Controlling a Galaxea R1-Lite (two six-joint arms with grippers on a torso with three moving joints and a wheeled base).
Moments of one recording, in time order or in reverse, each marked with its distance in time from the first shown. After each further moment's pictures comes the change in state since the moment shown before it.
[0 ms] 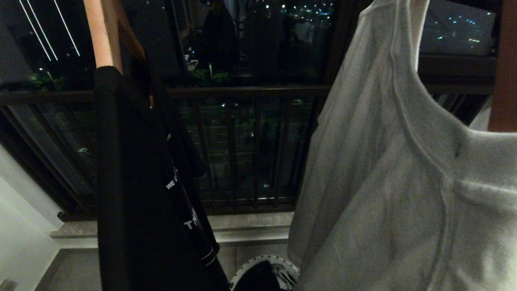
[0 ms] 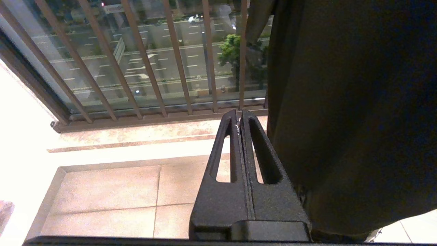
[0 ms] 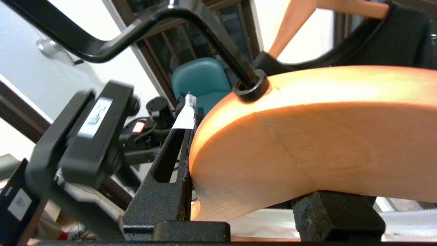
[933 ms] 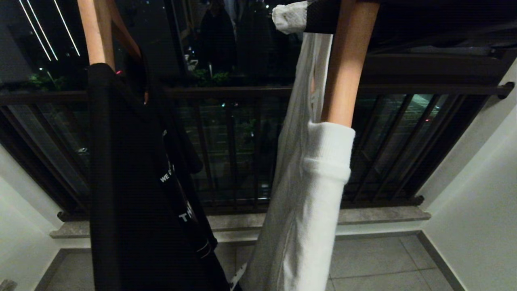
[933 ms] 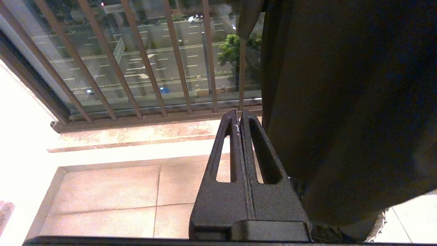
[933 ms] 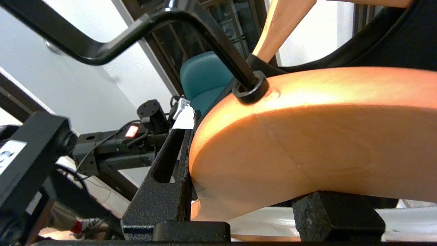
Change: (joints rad) left arm 0.000 0.000 0.000 0.000 0.000 0.000; right arm 0.046 0.224 -0.171 -0.002 0.014 -0.002
